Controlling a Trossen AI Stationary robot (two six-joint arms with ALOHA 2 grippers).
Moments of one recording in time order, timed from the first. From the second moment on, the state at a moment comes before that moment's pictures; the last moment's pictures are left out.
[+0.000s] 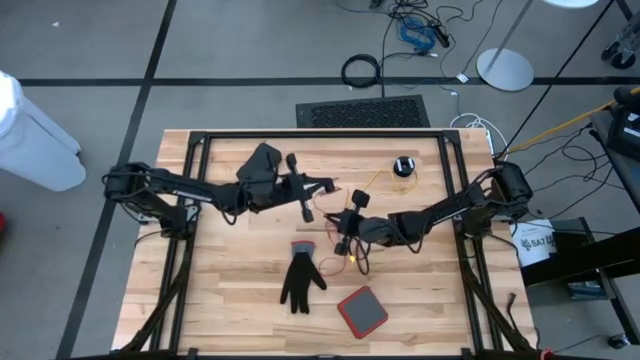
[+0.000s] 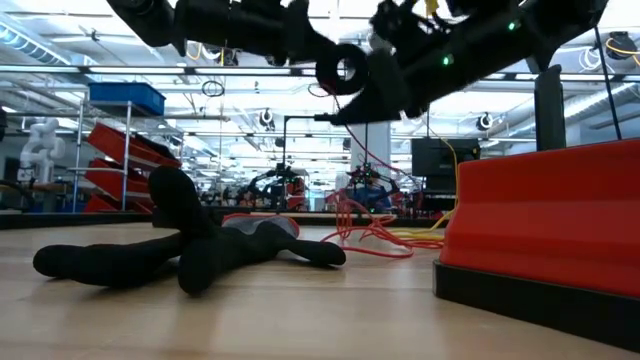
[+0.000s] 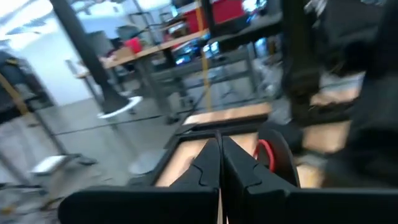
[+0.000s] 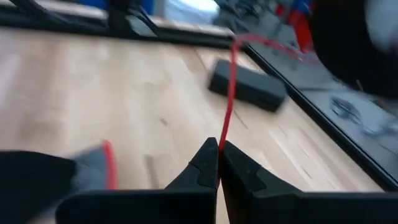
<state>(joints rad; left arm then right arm) 0.05 1.50 0.80 0.70 -0.22 0.32 0.21 1.66 0.78 0.49 0.64 0.01</state>
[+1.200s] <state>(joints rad) 0.27 1.47 0.47 0.72 -0.03 0.00 0.23 1.66 0.78 0.13 0.70 0.16</state>
